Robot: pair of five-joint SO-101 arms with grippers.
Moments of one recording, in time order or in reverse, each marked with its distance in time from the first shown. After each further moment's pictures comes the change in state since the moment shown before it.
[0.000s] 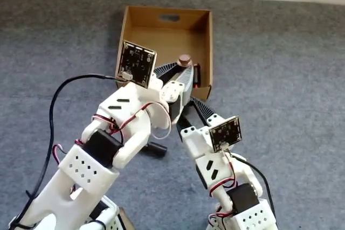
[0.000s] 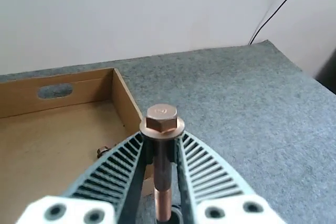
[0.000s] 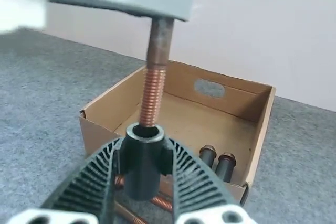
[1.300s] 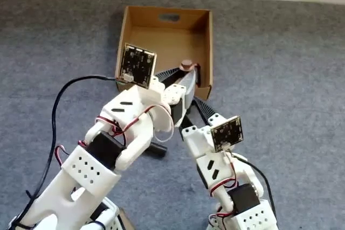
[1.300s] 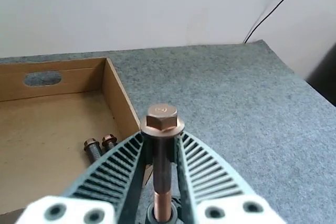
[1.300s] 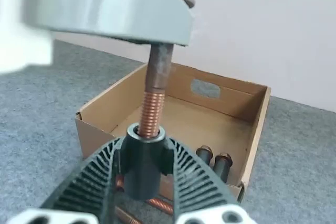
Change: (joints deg) left arm 0.9 -0.2 4.1 -5.3 3.8; right arm 0.3 0.0 -0.1 0.0 0.0
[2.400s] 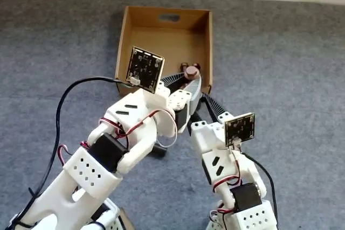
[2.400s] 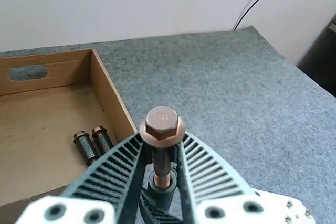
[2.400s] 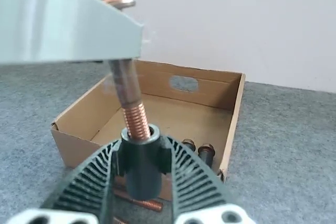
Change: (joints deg) left arm 3.1 0.0 -1.4 4.7 -0.3; right arm 7.0 0.0 0.0 0.3 -5.0
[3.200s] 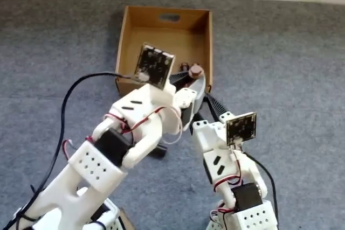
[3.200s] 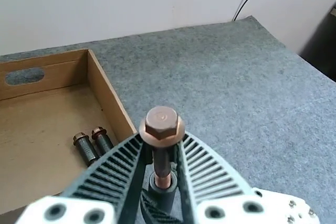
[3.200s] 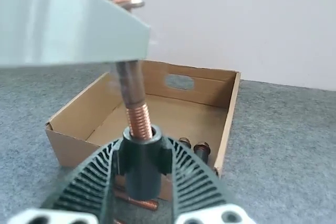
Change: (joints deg) left arm 0.4 5.5 -4.0 0.5 -2.7; right arm 0.5 0.0 0.1 0.0 0.0
